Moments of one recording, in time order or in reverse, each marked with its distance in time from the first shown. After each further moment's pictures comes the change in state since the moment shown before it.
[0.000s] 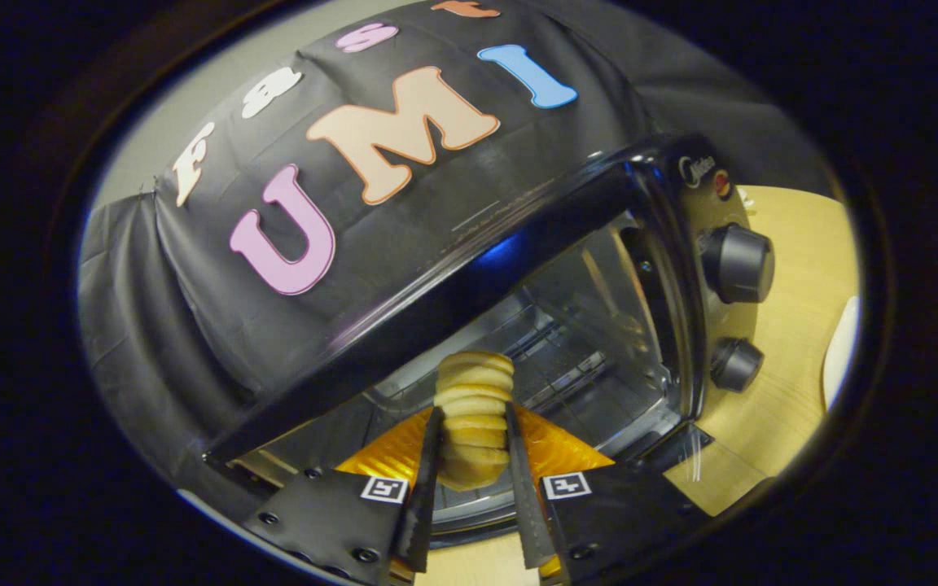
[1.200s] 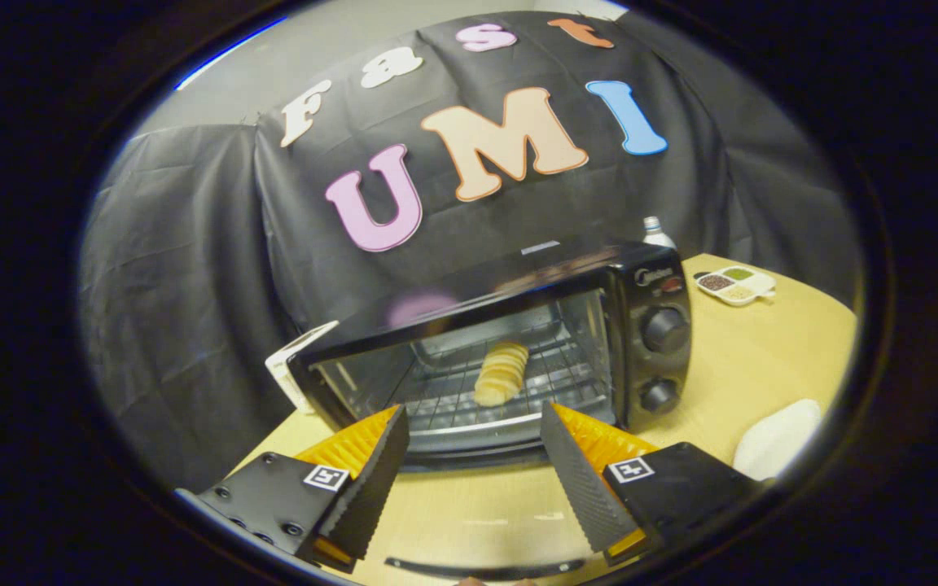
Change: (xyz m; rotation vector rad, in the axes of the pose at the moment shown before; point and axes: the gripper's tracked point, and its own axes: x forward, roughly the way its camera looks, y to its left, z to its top) arm -0.140 -0.007 -0.003 -0.346 0.025 0.213
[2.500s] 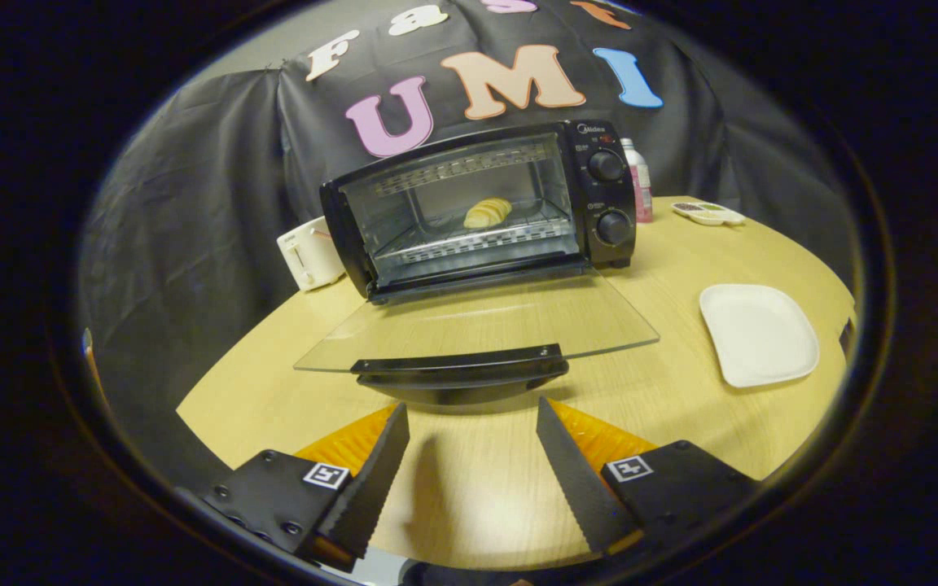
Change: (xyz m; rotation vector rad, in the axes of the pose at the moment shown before) arm -0.087 -0.020 -0.148 -0.092 0.240 -0.043
